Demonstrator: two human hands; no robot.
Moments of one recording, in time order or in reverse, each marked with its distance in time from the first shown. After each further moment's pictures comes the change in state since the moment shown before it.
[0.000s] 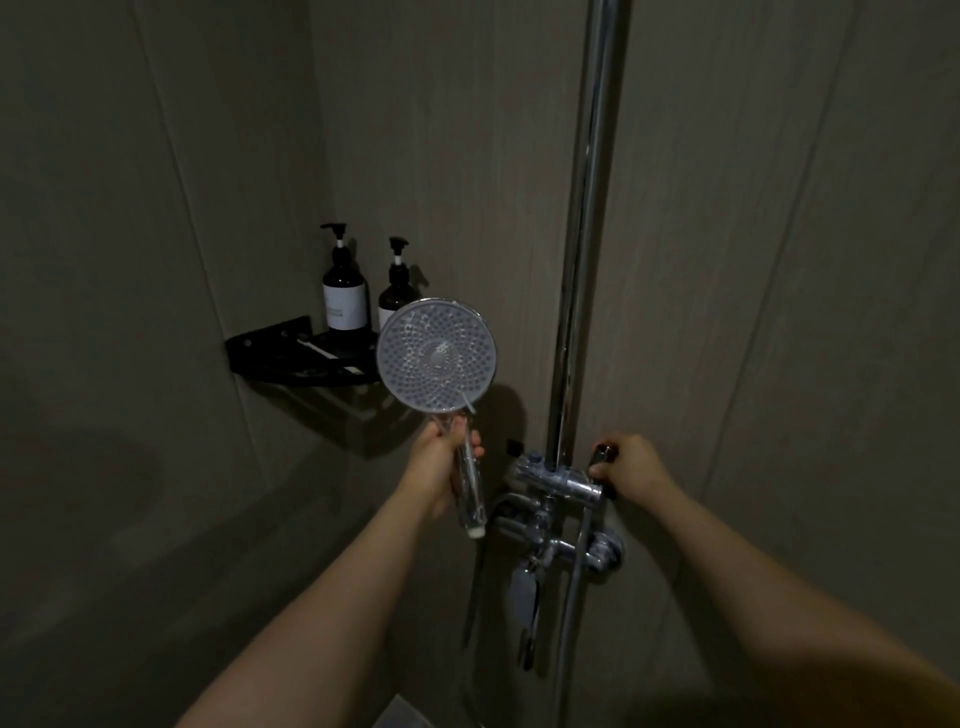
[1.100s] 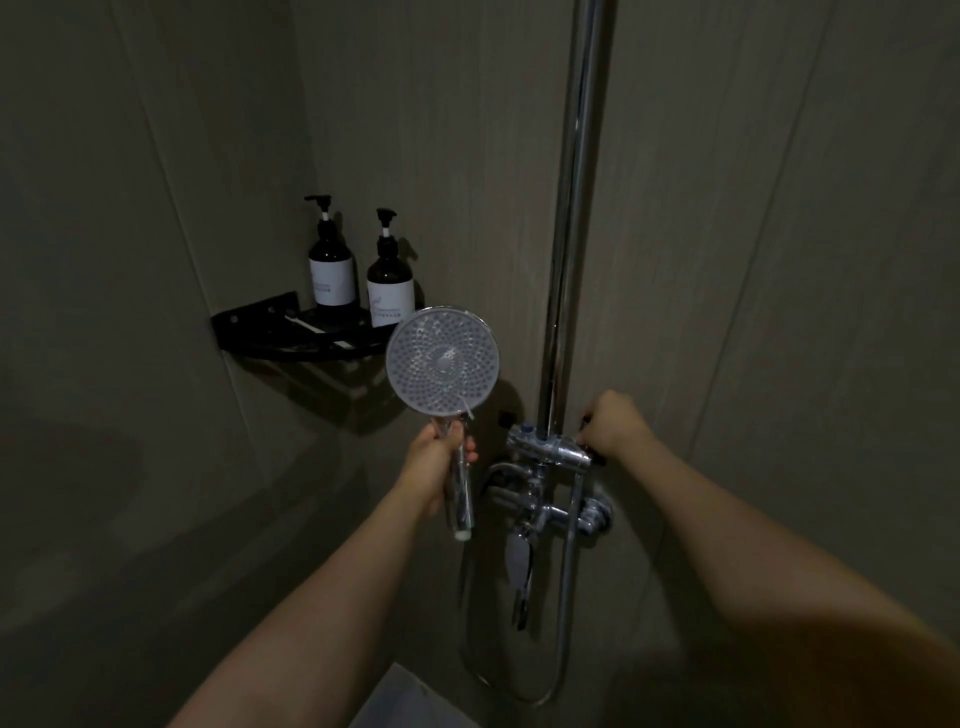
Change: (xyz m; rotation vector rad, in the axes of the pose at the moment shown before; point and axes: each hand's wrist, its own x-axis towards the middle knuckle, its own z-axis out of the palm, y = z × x) left_hand -0.009 -0.028 -0.014 0.145 0.008 -0.052; right_hand 0.004 -0.019 0.000 -0.273 -0.035 0.046
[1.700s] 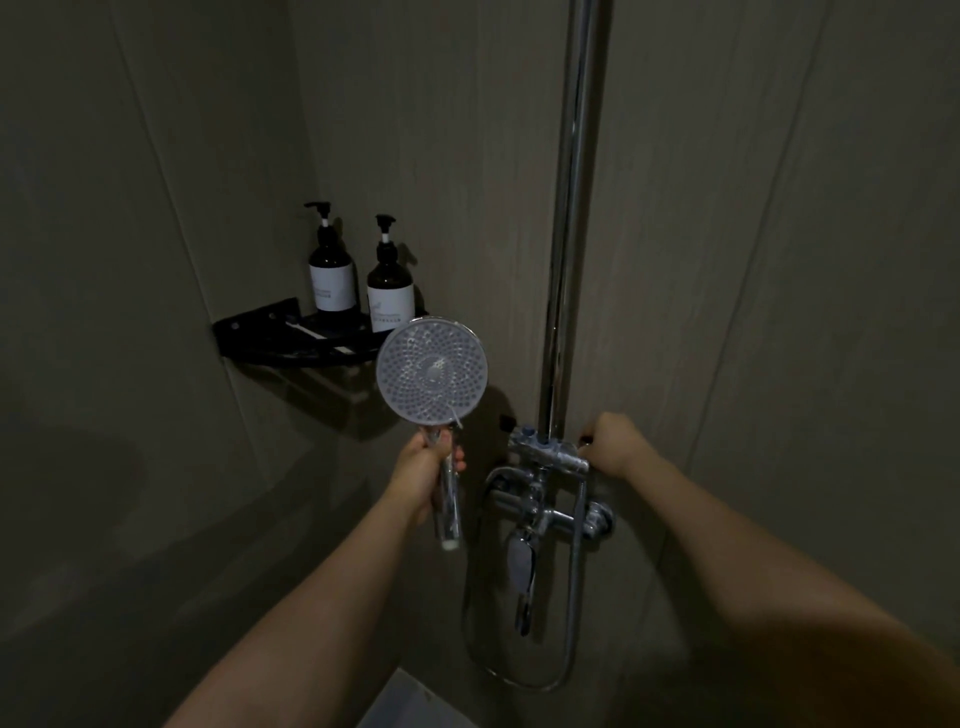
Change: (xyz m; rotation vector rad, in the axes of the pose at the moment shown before) left_hand 0.003 -0.001 -0.011 0.017 0.032 0.005; right_hand -0.001 0.013 0.014 -0.054 -0.084 -0.043
